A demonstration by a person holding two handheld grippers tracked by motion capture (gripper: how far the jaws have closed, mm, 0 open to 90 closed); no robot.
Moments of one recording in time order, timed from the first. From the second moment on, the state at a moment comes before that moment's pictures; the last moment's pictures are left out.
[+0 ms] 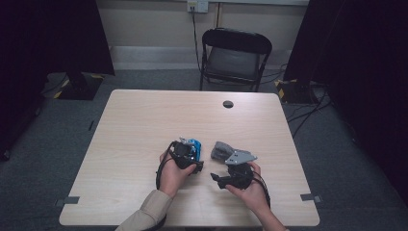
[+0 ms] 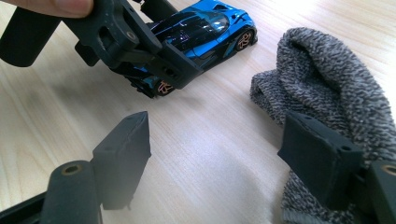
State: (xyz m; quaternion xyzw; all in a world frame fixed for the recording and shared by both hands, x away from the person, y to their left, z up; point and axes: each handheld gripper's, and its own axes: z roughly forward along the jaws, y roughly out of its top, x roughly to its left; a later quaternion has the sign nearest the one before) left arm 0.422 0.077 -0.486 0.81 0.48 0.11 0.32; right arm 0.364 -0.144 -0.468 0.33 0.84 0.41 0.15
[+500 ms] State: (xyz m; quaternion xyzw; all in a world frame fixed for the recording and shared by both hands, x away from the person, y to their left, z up) left arm 0.422 0.079 -0.486 0.81 0.48 0.12 0.31; right arm 0.377 -0.166 -0.442 0.34 0.82 0.41 0.19
